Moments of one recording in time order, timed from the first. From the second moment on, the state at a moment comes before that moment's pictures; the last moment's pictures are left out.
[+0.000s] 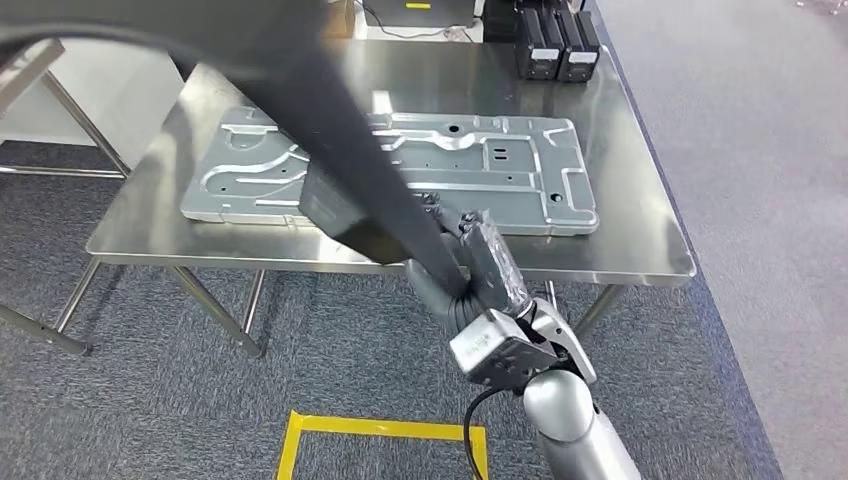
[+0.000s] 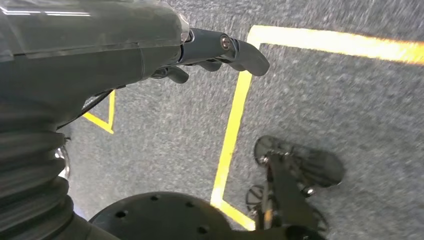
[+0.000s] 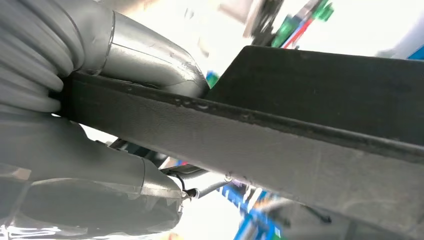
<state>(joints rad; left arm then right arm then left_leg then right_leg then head) -0.09 -0.10 1.24 -0.23 -1.00 0.18 0.03 -0.29 0.10 0.40 -1.83 0.57 -0.02 -0.33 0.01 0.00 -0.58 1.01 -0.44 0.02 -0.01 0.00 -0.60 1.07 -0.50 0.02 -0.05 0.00</state>
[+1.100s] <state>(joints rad) -0.09 -0.12 1.26 -0.23 -1.03 0.15 0.02 -0.85 -0.11 0.38 -0.95 0.96 -0.18 -0.13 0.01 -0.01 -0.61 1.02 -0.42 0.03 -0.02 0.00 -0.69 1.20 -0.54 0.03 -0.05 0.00</state>
